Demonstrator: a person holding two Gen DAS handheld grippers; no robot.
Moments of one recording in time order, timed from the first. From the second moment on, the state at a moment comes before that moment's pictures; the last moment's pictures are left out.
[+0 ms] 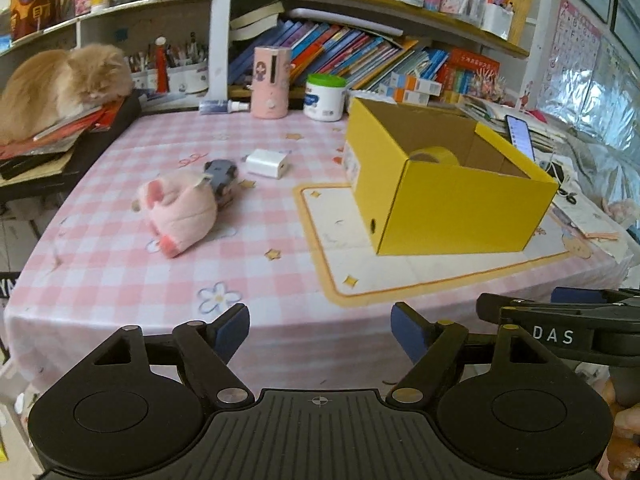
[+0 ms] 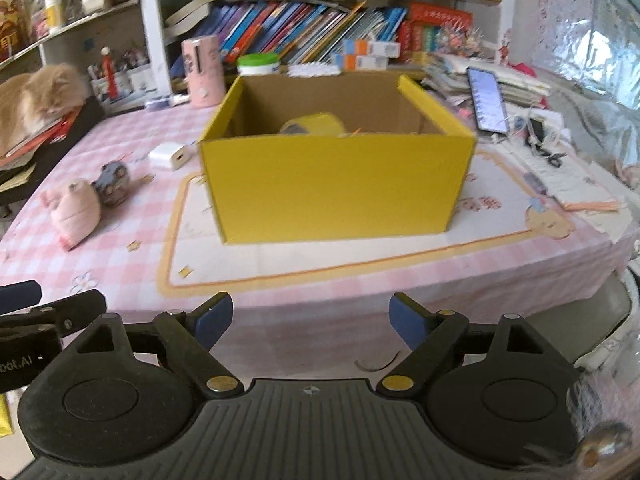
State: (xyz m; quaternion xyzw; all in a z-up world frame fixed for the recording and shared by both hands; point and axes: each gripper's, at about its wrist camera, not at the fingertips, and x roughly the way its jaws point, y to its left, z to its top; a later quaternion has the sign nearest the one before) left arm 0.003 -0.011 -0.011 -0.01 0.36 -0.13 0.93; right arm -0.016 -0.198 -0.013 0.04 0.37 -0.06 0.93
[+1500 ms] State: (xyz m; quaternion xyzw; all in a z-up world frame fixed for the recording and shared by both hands) left arm -0.023 0.067 0.002 -0.02 0.34 -0.07 0.94; right arm -0.024 -0.106 -0.005 0.01 0.38 0.03 0.92
